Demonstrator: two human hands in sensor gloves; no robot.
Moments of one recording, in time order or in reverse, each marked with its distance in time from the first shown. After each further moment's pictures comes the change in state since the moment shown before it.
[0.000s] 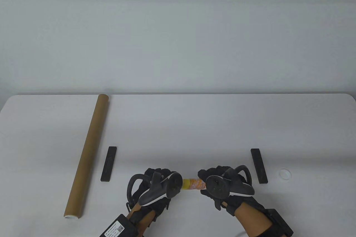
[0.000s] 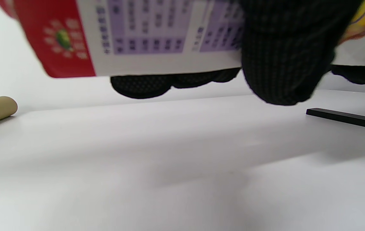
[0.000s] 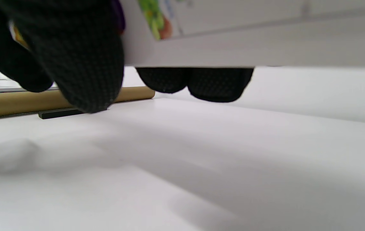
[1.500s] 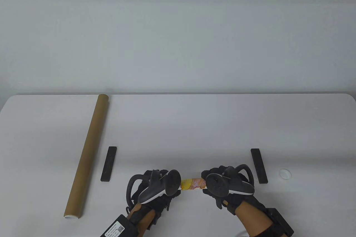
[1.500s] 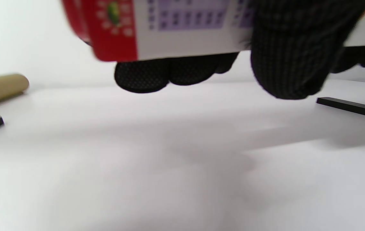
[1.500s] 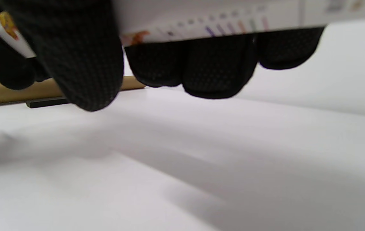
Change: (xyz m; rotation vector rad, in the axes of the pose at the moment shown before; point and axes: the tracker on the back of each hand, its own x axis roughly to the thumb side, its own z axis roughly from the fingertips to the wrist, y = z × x) left_hand -0.006 -0.006 -0.002 -0.045 0.054 0.004; right_hand -0.010 0.003 -0.002 0.076 0.048 -0.027
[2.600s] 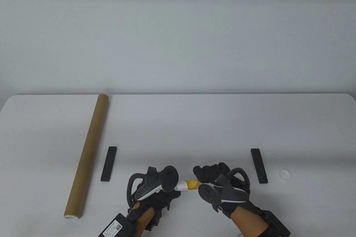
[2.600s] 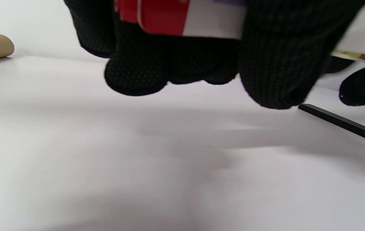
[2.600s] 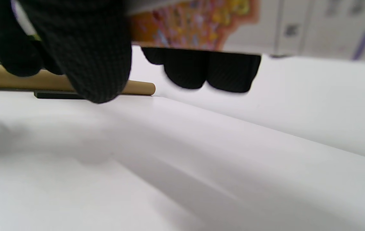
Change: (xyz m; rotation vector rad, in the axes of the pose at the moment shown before) left_hand -0.004 -0.001 -0.005 -0.115 -0.033 0.162; right_hand 0.027 -0.001 0.001 -0.066 -0.054 0.151
